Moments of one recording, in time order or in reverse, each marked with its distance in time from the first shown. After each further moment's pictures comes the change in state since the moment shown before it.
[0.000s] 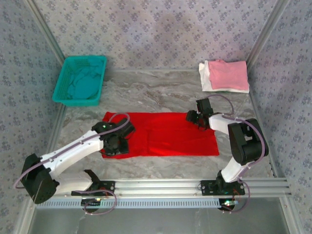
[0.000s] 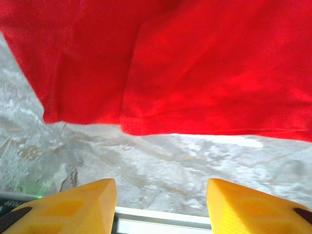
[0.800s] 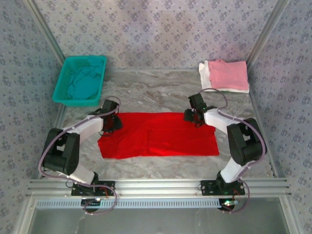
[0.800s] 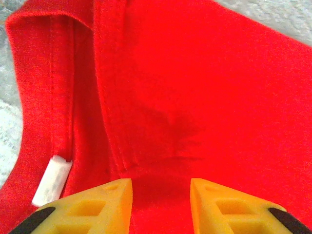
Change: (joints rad) left arm 0.515 0.378 -0.088 0.731 0.073 0.308; right arm 0.092 0.024 0.171 -0.264 0.141 -0.109
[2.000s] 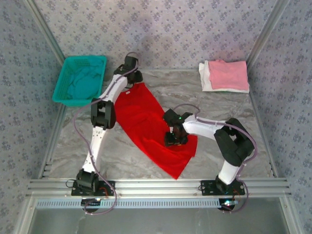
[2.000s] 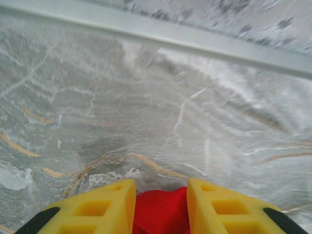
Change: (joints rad) left arm -0.005 1.127 1.740 -0.282 0.052 0.198; right arm 0.376 0.042 0.053 -0.363 -0.246 0.087
